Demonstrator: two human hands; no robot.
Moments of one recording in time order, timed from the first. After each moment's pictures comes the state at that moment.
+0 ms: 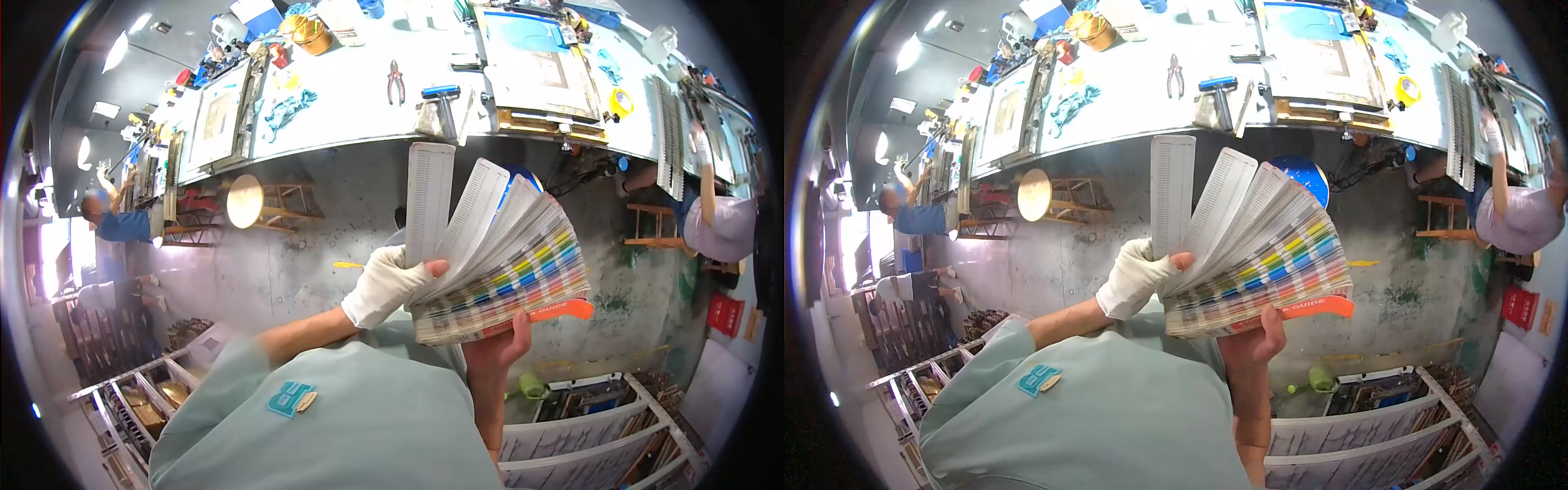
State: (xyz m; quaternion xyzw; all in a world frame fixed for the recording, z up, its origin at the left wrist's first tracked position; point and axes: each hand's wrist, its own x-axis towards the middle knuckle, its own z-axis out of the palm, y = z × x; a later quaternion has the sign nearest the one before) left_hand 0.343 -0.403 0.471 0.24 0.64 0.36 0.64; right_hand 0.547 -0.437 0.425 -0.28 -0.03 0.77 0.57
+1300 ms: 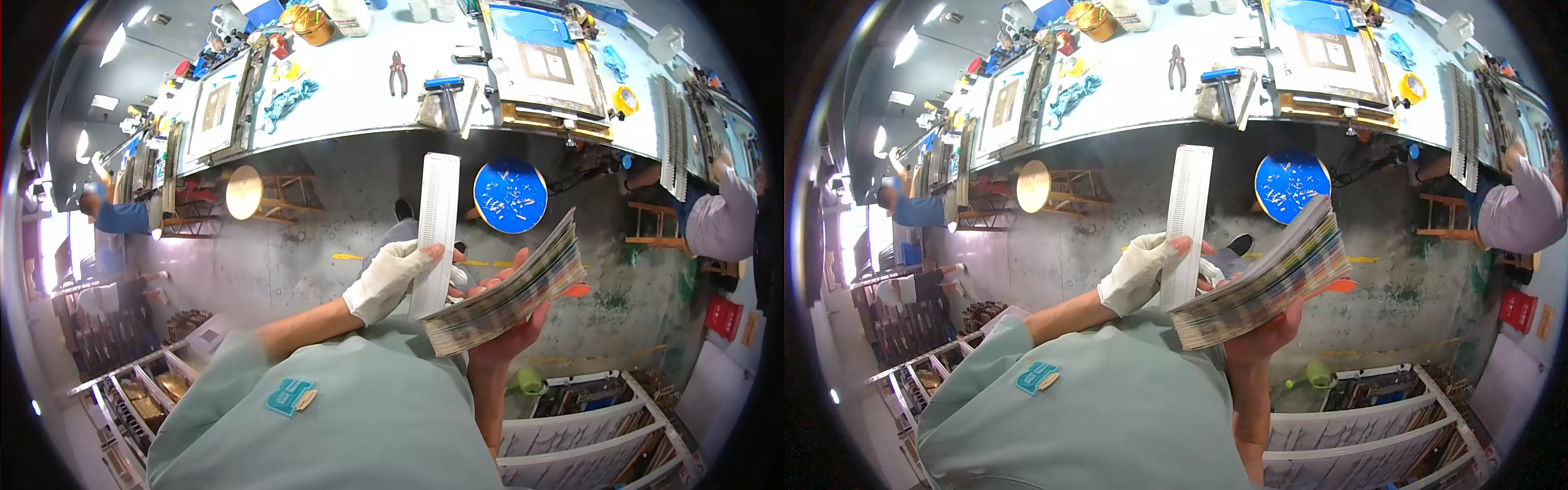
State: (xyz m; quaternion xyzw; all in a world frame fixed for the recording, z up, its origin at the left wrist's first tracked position) left_hand 0.340 -0.393 0.476 0.13 0.50 0.37 0.77; right_hand 0.539 -0.419 0.430 -0.20 0.03 0.77 0.60
